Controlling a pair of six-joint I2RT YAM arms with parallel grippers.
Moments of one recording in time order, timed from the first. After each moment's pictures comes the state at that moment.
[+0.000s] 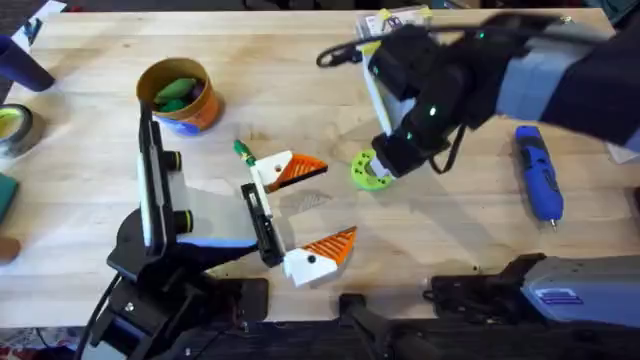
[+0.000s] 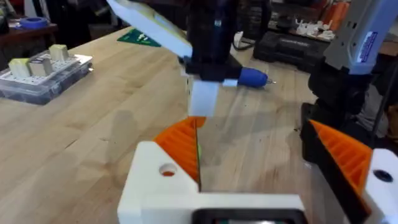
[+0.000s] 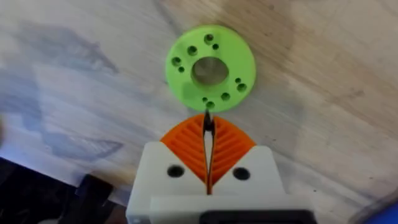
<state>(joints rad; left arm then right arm) -0.46 0.00 0.01 -0.06 0.75 -0.05 0.62 1.53 1.12 -1.08 -0.06 0.15</state>
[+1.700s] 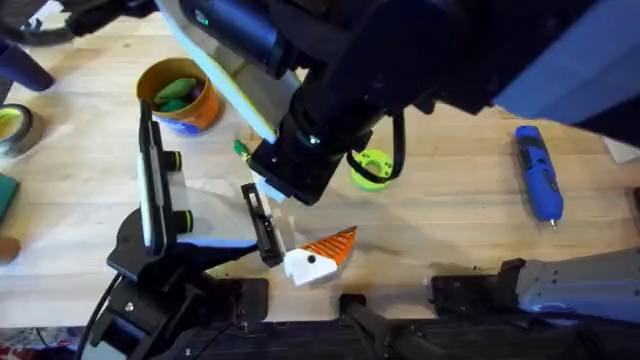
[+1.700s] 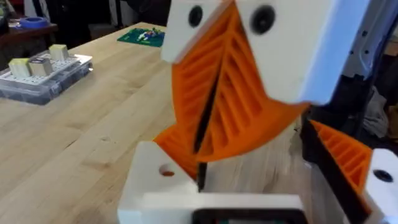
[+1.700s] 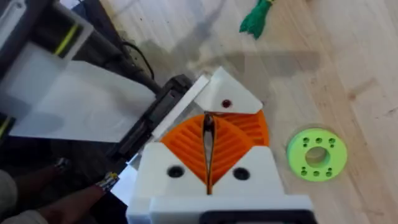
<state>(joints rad) -0.46 0.00 0.01 -0.06 0.75 -0.05 1.07 1.66 1.74 -1.28 -0.14 0.07</state>
